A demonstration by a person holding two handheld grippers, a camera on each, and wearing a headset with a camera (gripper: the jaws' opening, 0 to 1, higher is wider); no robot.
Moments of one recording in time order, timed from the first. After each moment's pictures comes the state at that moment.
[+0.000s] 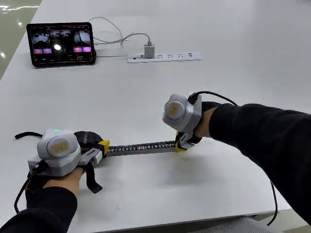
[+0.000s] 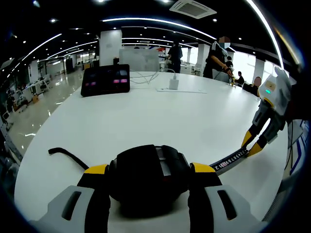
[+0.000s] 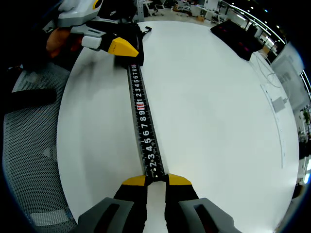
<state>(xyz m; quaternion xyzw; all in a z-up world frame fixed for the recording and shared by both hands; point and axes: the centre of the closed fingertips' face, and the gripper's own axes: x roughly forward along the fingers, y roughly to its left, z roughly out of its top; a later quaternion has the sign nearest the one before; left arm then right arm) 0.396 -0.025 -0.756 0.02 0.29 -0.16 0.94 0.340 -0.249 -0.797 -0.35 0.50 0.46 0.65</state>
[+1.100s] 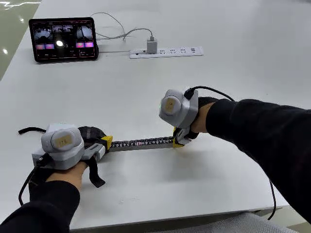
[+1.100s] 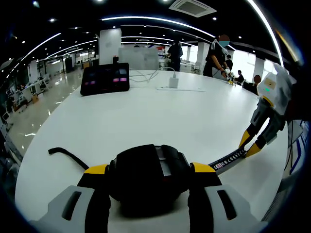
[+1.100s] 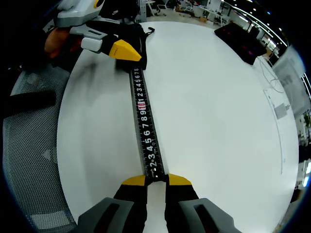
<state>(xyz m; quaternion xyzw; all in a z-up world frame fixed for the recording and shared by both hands) 0.394 -0.025 -0.756 0.03 0.30 -0.16 0.94 0.342 -0.235 -0.797 -0.35 0.49 0.47 0.64</state>
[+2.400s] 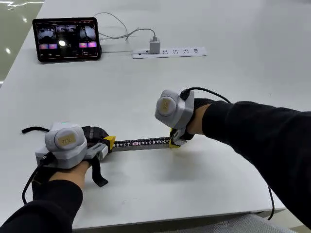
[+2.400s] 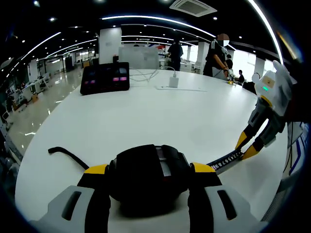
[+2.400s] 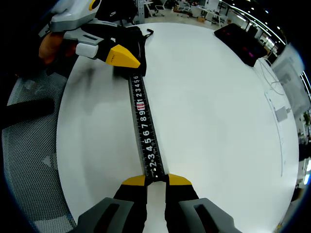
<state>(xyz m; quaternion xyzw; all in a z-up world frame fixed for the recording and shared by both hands) 0.395 -0.024 -0.757 0.02 0.30 -0.16 0.94 0.345 -0.218 -0.797 -0.35 0.49 0.46 0.65</state>
